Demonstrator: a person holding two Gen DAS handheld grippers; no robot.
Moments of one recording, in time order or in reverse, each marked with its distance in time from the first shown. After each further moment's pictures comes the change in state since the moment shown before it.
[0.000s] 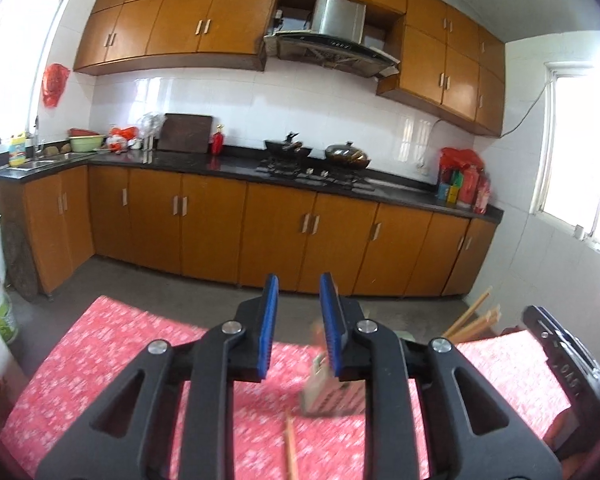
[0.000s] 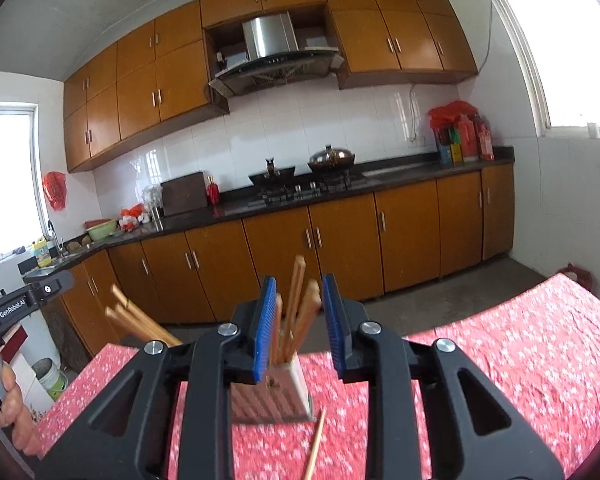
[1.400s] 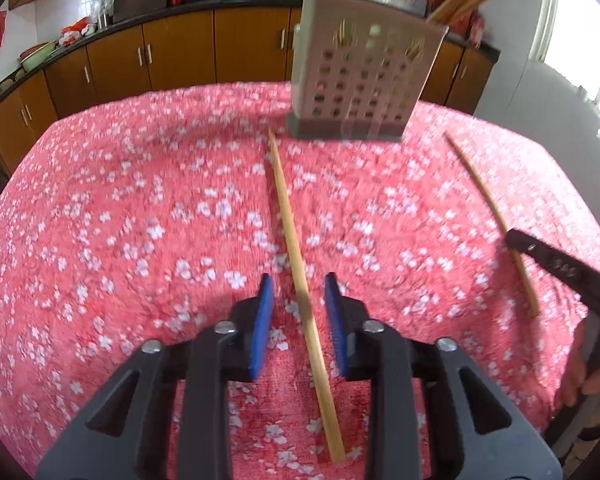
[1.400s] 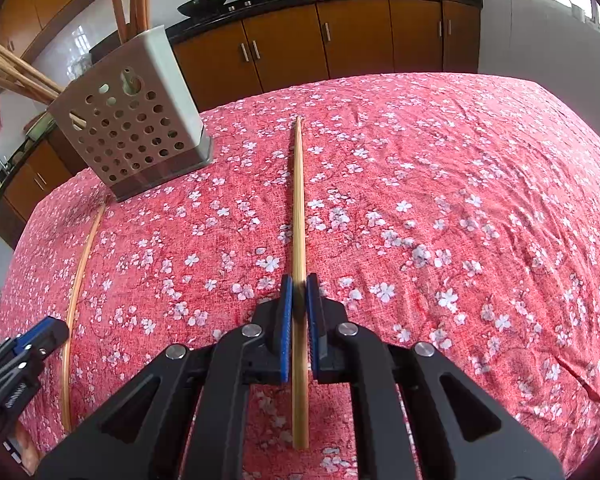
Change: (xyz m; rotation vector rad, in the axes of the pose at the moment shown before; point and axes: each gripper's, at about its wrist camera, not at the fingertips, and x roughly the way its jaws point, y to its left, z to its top) left arm 0.050 -0.007 -0.227 0.144 0.593 -0.038; right arm 0.051 -0.063 -0.174 0.094 0.594 -0.171
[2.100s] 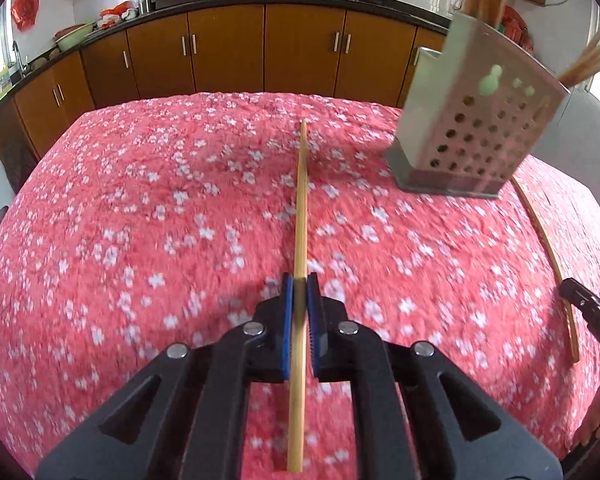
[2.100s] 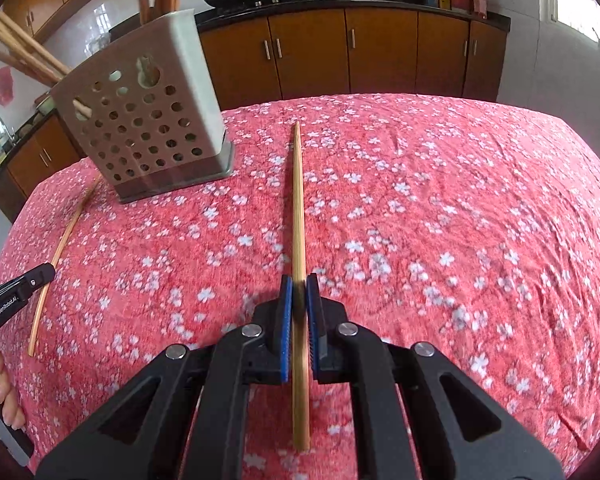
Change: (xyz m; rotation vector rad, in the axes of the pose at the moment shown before) left arm 0.048 0.070 0.060 -0.106 -0.020 0.106; right arm 0.037 0.028 0.031 -0.101 -0.006 -0.005
